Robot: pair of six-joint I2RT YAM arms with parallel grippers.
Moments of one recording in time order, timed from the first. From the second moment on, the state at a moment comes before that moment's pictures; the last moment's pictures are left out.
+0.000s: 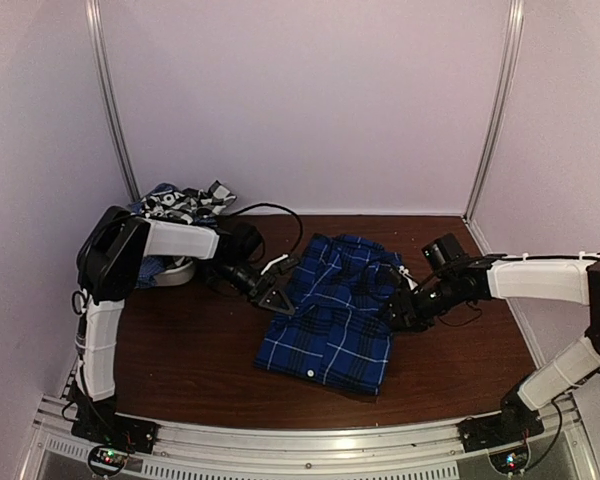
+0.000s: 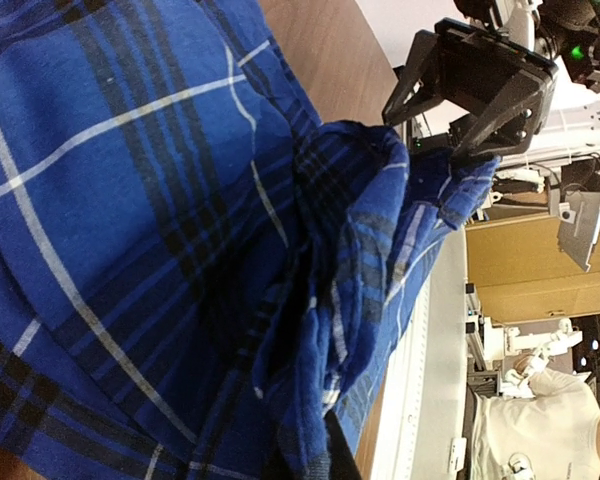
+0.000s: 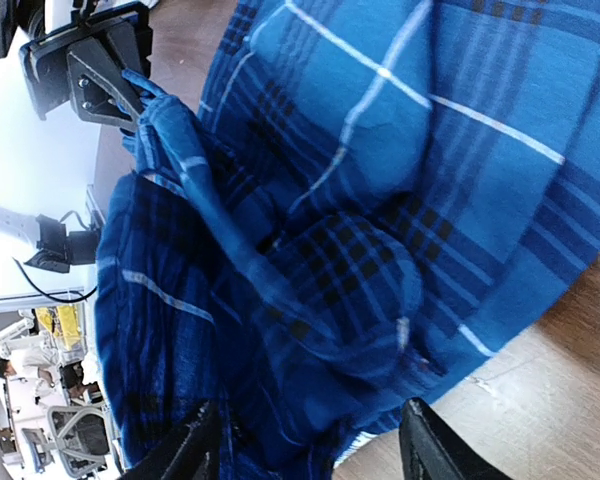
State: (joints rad) left arm -0.58 2.18 1.53 -0.67 1.12 0.16; right arm 0.50 1.44 0.80 -0.38 -0.68 0.41
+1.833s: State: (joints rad) left arm -0.55 2.25 1.62 -0.56 1.08 -0.06; right arm 0.66 1.31 0.50 0.08 -0.45 0.72
